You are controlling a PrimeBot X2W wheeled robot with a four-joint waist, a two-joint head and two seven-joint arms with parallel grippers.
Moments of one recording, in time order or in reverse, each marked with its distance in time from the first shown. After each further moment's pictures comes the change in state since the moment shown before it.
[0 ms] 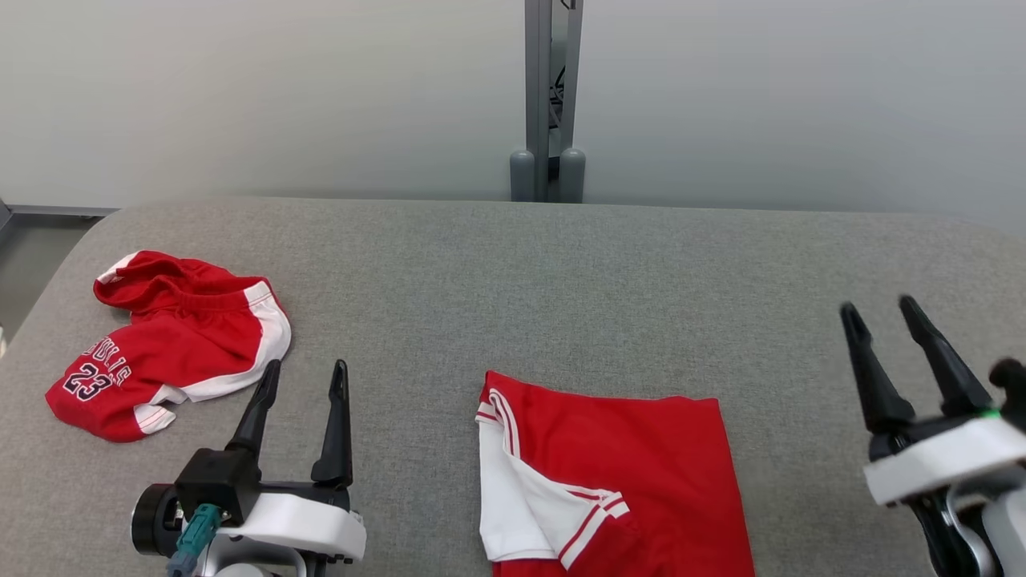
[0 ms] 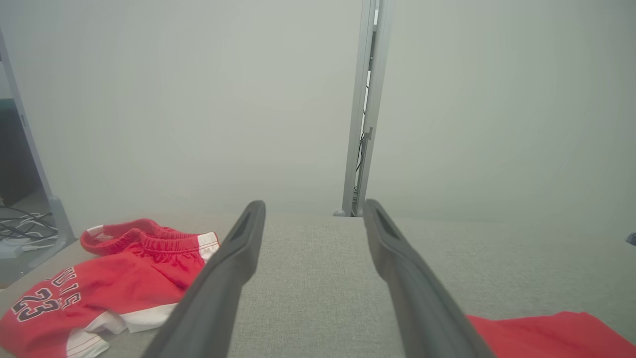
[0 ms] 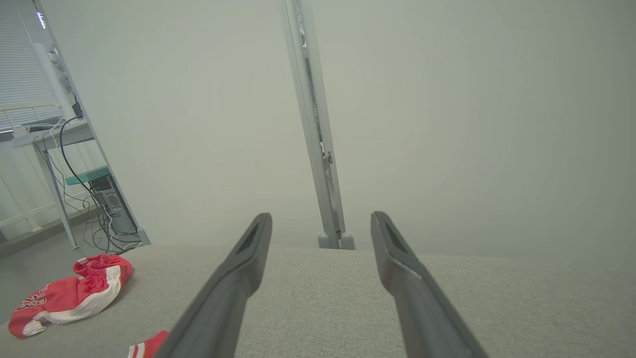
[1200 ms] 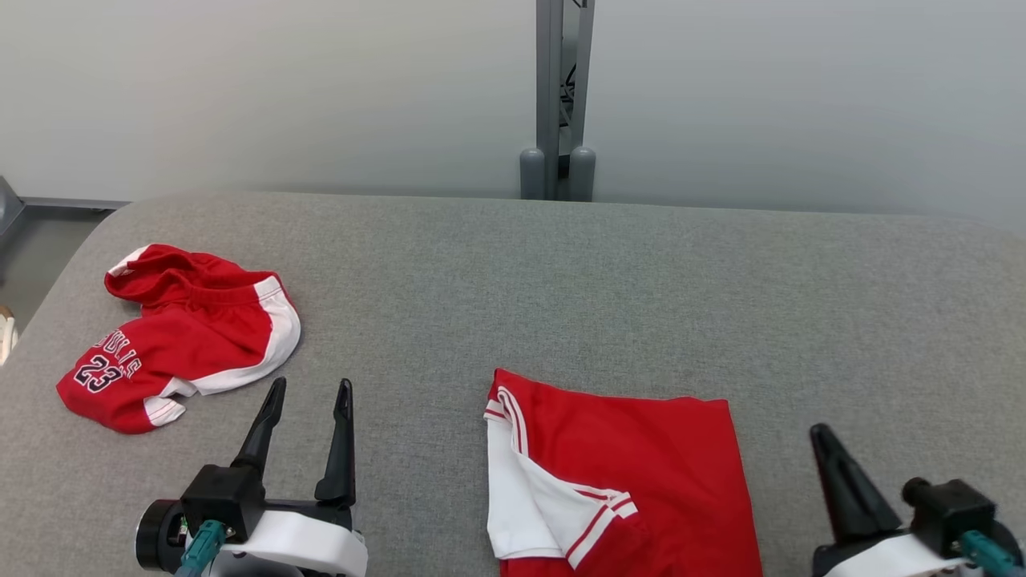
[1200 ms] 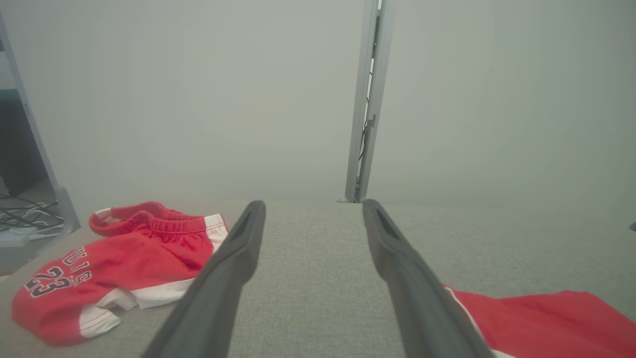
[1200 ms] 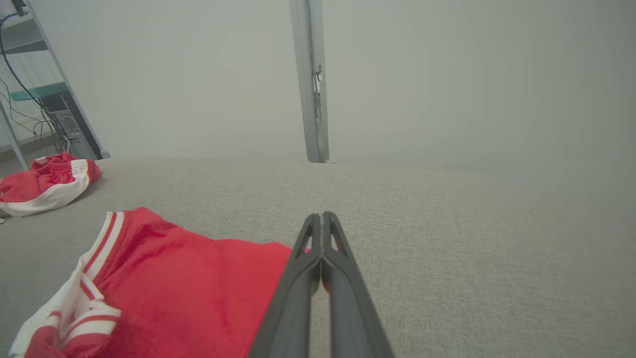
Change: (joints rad) left arm 0.033 0.000 0.003 -0.010 0.013 -0.018 0.000; right arm 0.223 0.168 -0.094 0.067 -0.335 0.001 -0.056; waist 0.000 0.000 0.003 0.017
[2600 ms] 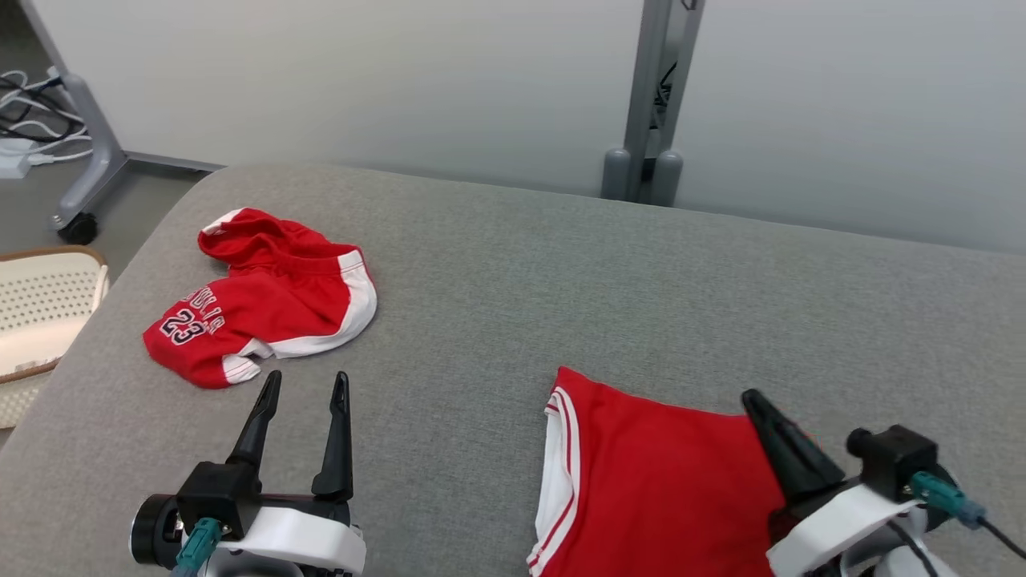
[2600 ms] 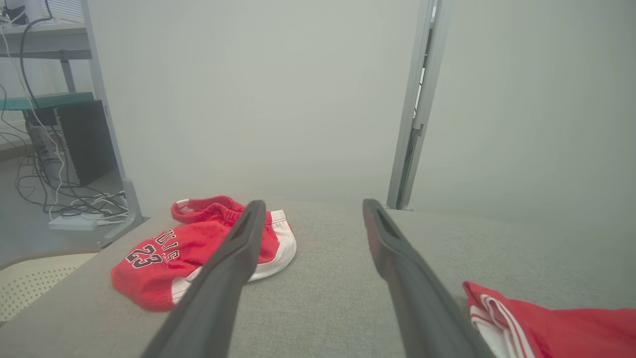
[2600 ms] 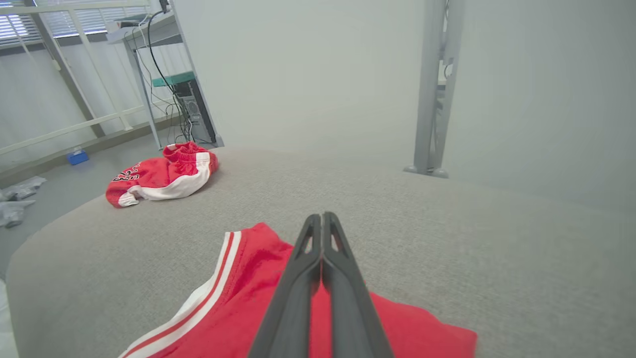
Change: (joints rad) left arm -0.001 0.000 0.004 -0.021 0.002 -0.001 0.000; right arm -0.182 -0.093 0.341 0.087 0.229 0.000 0.000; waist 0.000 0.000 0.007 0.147
